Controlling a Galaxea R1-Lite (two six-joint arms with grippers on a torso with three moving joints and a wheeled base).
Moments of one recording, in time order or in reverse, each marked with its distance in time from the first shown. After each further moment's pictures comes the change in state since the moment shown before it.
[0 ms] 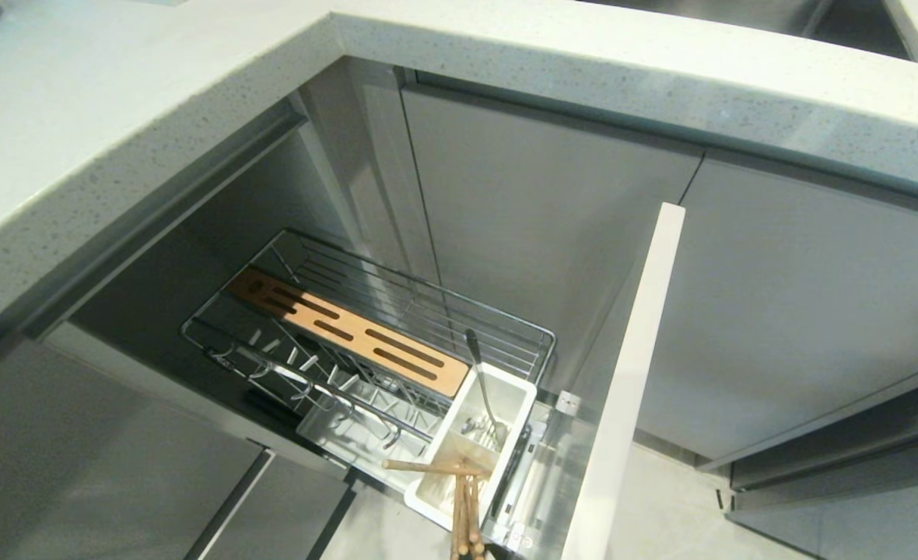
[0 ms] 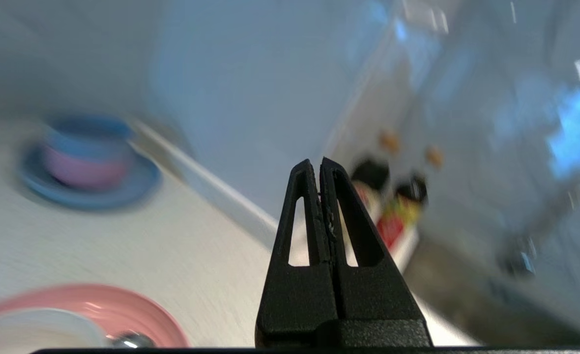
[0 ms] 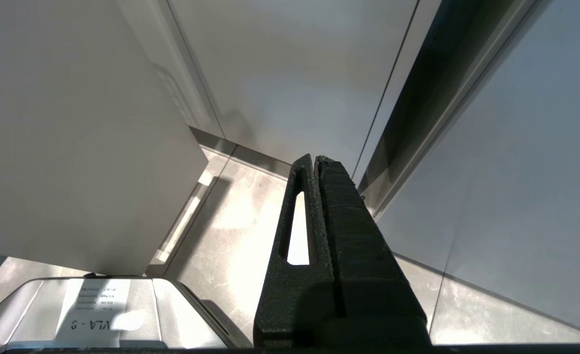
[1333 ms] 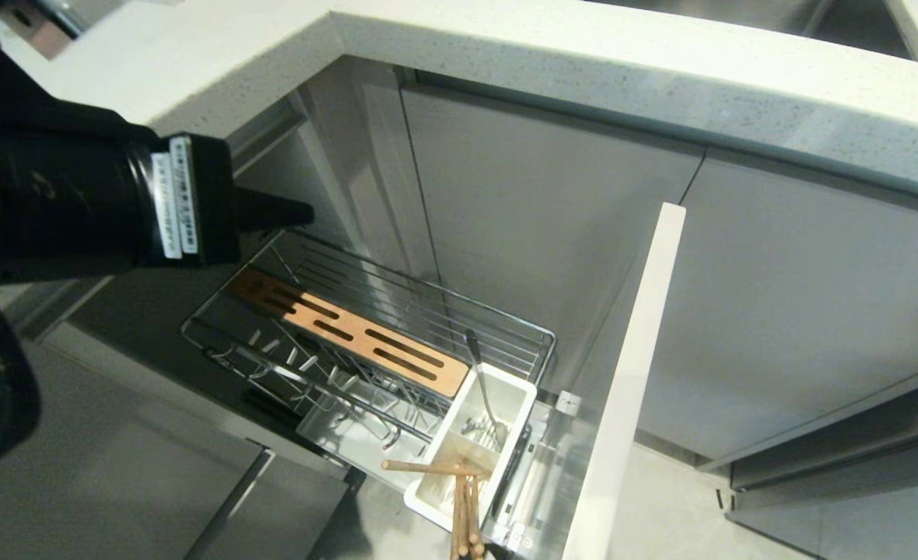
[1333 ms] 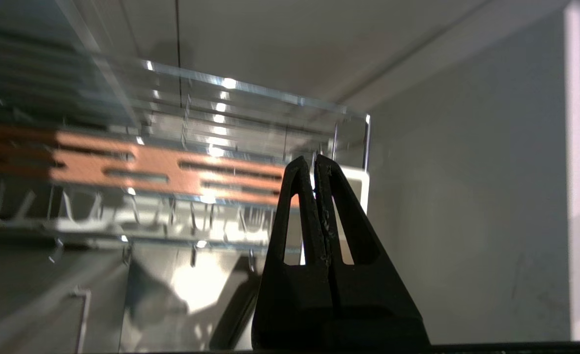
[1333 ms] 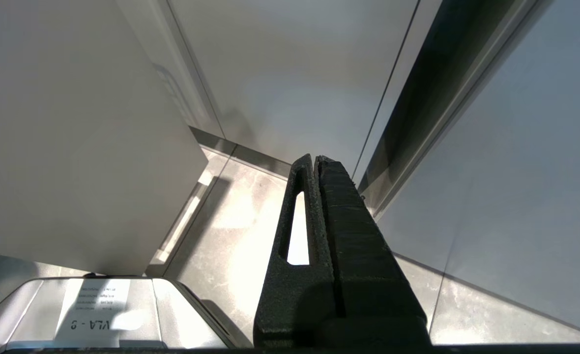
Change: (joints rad) left arm -0.976 0.466 0.085 0.507 0.236 0.152; right arm 0.000 0.000 0.000 0.000 0.000 0.000
